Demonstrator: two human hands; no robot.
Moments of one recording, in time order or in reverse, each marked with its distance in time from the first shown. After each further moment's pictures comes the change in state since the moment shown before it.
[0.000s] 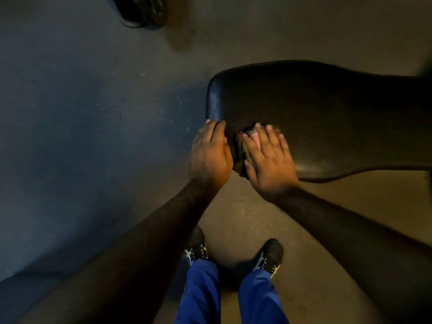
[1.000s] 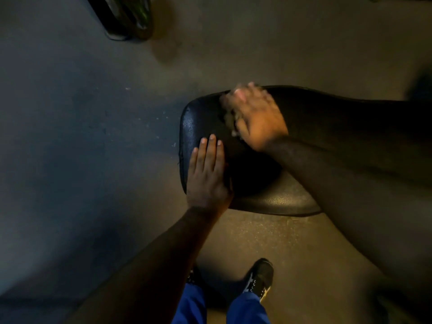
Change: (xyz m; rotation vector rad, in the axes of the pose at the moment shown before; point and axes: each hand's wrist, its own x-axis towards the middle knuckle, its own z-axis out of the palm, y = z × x) left_hand 0.027 0.021 0.060 0.211 0.081 0.207; right_hand 0.161 0.085 -0.046 0.058 0.010 -0.059
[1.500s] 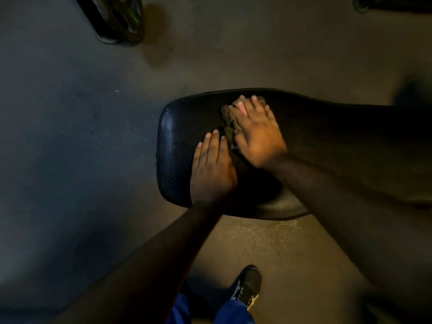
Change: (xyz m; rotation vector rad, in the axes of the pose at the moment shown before) left_hand 0.032 0.052 0.021 0.029 -0.045 -0.099; right_hand -0.038 0.031 0.003 0.078 -0.016 0.037
